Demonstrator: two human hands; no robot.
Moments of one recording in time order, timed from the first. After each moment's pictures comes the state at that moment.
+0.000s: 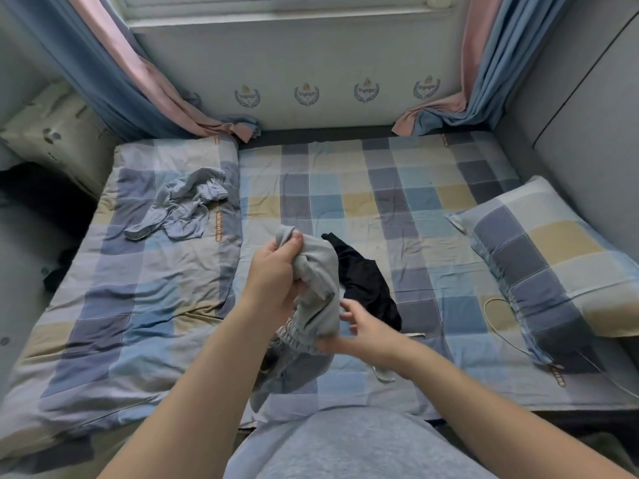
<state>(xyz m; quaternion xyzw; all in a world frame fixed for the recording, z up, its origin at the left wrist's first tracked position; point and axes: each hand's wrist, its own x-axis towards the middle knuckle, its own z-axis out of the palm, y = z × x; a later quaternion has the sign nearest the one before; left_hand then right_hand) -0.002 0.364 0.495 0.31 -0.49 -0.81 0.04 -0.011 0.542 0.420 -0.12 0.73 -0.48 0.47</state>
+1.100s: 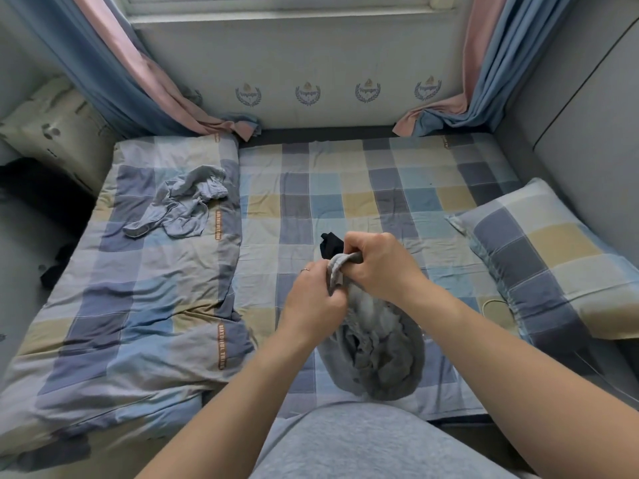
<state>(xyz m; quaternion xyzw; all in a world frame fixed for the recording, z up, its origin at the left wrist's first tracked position) 0.012 0.399 0.459 0.15 -0.88 -0.45 0.01 -0.079 0.520 0.485 -0.29 0.90 -0.32 0.09</state>
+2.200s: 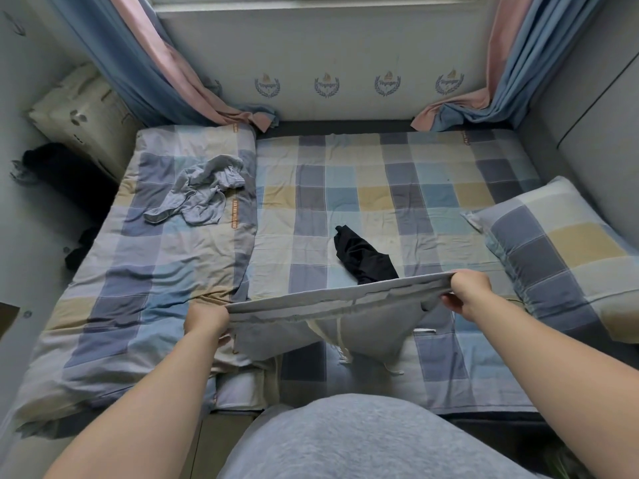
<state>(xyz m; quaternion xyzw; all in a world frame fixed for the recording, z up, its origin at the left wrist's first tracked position) 0.086 0.221 0.347 0.65 -0.62 -0.45 -0.03 -0.120 0.618 0.360 0.35 0.74 -0.55 0.18</state>
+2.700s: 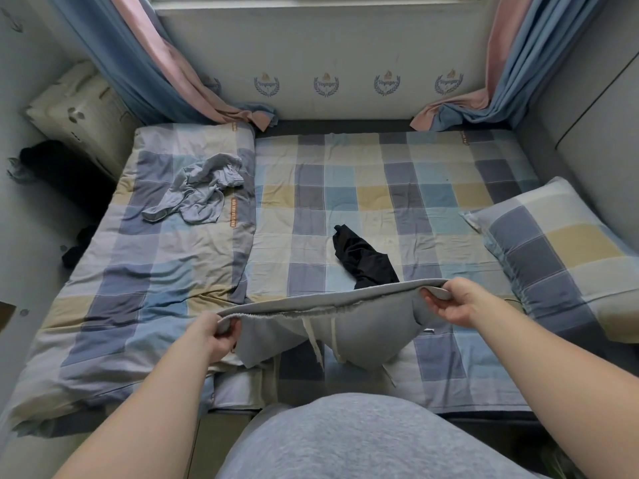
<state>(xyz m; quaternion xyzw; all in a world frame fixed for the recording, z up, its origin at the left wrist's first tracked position) 0.091 0.232 0.350 0.65 -0.26 -0.72 0.04 -0.108 0.618 0.364 0.40 0.58 -0.64 0.31</state>
